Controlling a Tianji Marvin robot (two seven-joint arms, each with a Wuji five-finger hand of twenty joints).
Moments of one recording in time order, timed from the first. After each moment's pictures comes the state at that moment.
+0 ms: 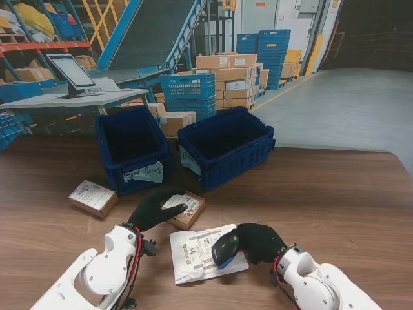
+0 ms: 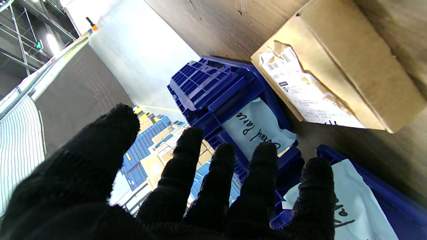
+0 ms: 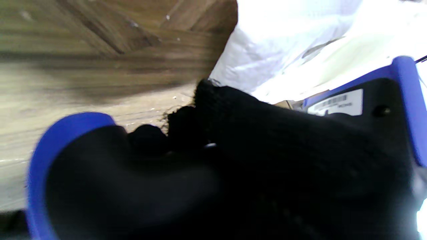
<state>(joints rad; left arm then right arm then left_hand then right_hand) 1.60 -1.16 -1.14 -1.58 0.35 -0.18 0.15 -1.68 -1.06 1.17 -1.56 -0.82 -0.28 -0.05 0.67 -0.40 0.62 -0.04 0.64 0.23 0.26 0.44 0.53 0.27 0.26 0.37 0.45 0.35 0.21 0.43 0.10 0.49 0.49 0.54 0.96 -1.00 1.36 -0.25 0.75 -0.15 1.10 1.17 0.74 0.05 1.03 0.93 0.90 0.11 1.08 0.91 0.66 0.13 1.46 0.72</state>
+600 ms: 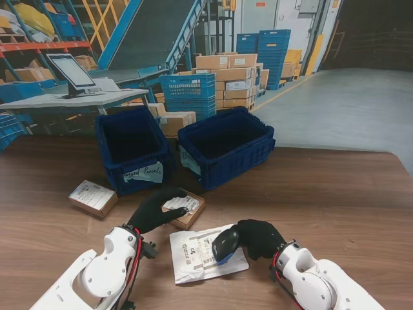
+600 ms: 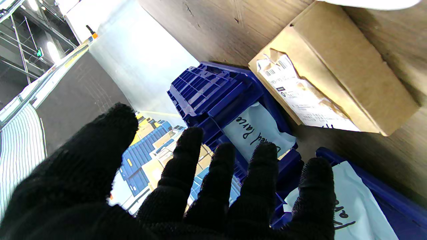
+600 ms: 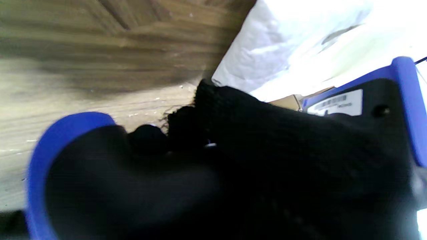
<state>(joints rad) 1.61 -1.15 -1.14 -1.59 0.37 -0.18 0.14 -1.64 -1.06 1.15 -1.52 -0.82 -0.28 -0.08 0.67 -0.40 0.60 -0.04 0.64 0.23 0.26 0.44 0.53 0.27 0.26 0.37 0.45 0.35 0.21 0.43 0.10 0.49 0.49 0.54 0.96 -1.00 1.36 -0.25 0.75 -0.15 1.10 1.17 0.74 0.05 1.03 0.93 0.90 0.11 1.08 0.91 0.66 0.13 1.46 0.72</state>
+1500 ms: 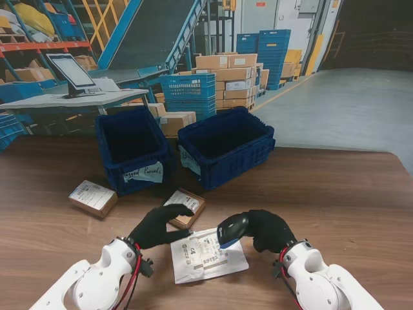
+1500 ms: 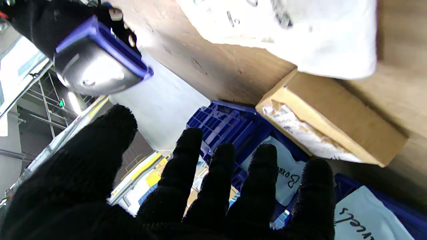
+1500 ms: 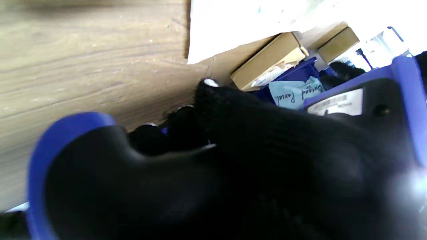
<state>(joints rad) 1.70 -1.11 -1.16 -1.68 0.49 -0.25 0.03 -1.78 -1.09 1.27 -1.74 -0.71 -0.11 -0.06 0.67 -0.38 0.57 -0.04 0.64 0.23 0.26 0.44 0.53 0.27 0.26 0.37 0.44 0.35 0.20 0.42 0.09 0.49 0.49 0.54 0.96 -1.00 1.36 -0.25 0.75 -0.15 1.10 1.17 0.74 0.05 1.03 0.93 0.90 0.11 1.08 0.91 0.66 0.13 1.46 0.72</state>
